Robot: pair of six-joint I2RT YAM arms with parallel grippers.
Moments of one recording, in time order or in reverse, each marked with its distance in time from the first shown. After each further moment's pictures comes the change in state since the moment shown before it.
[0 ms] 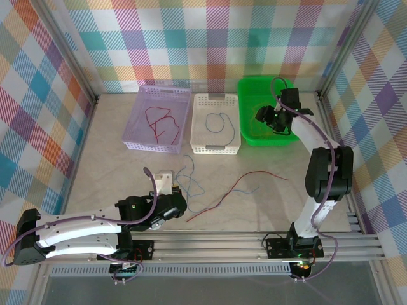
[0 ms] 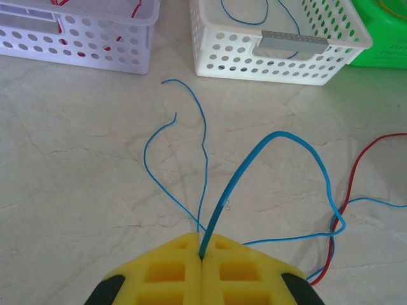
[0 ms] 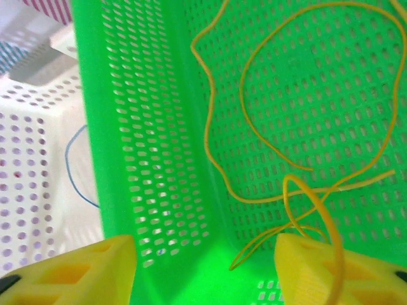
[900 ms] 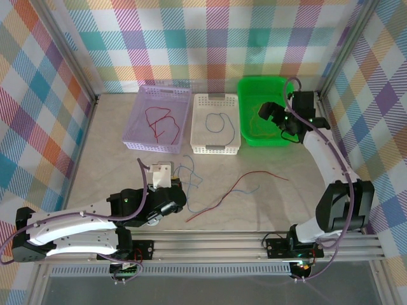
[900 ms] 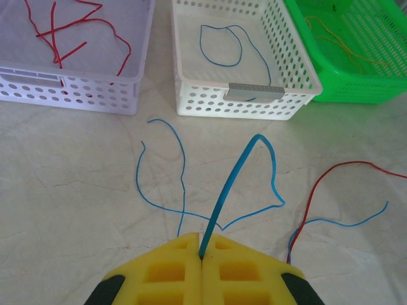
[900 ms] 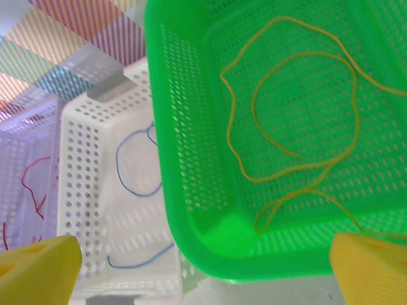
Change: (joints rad) left arm -0.032 0.025 0.223 -0.161 -0.044 0.009; right arm 0.000 -0.335 -0.161 -0.039 0.057 0.007
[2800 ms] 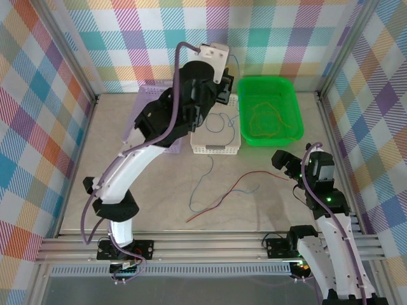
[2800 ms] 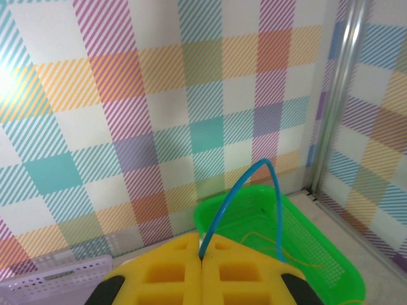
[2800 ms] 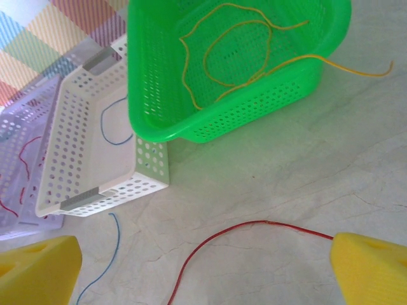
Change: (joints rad) left arm 0.337 0.932 1.667 0.009 0.184 0.954; right arm -0.006 -0.852 -0.595 -0.073 0.080 0.013
